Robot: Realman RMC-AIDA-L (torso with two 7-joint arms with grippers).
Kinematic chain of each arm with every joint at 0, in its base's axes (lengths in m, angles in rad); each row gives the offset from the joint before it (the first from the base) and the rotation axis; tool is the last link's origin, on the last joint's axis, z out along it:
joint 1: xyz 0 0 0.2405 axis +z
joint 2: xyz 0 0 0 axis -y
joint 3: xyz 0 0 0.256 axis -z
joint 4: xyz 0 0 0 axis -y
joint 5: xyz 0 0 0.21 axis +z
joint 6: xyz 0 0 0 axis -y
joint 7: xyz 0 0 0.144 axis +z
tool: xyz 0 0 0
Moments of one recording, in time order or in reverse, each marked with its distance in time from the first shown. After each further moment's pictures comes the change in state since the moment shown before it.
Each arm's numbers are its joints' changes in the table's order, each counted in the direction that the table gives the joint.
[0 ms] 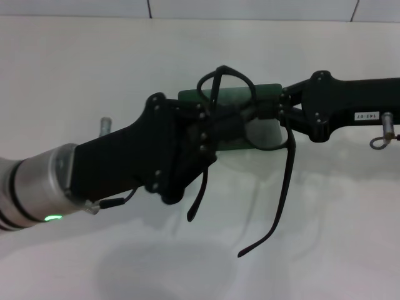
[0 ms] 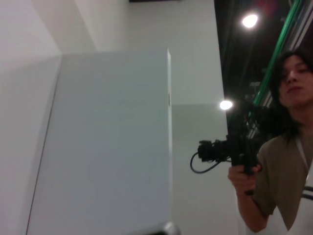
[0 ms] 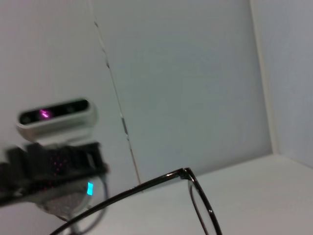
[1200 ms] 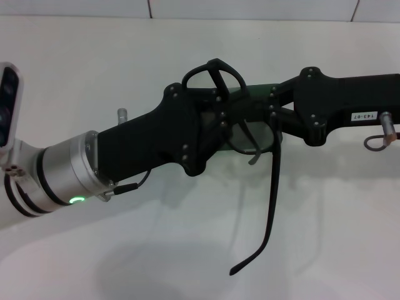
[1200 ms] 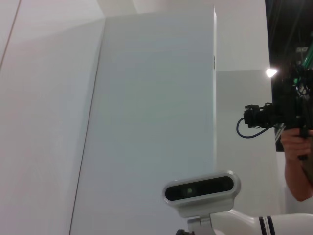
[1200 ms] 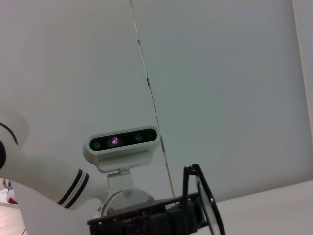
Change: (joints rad) left arm -0.034 0.005 0.006 0.042 -0.010 0.163 0.008; right arm 0.042 -0.003 -0.007 -0.050 0.060 0.088 -0.058
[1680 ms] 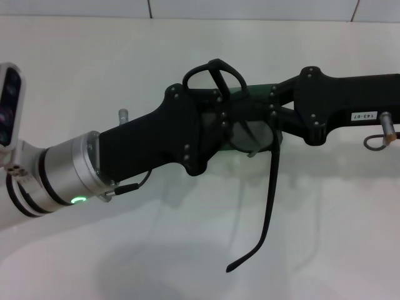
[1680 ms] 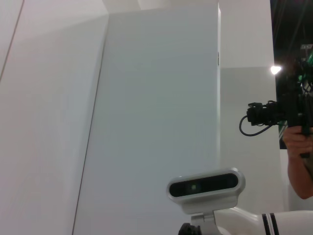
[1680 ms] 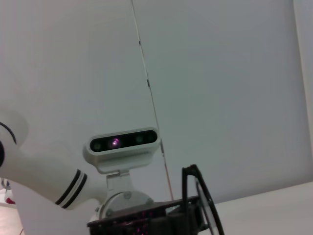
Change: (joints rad) left arm 0.000 0.001 -0.002 0.002 0.000 0.012 -0.001; right arm 0.003 0.000 -0.007 -0.013 0.001 -0.001 -0.020
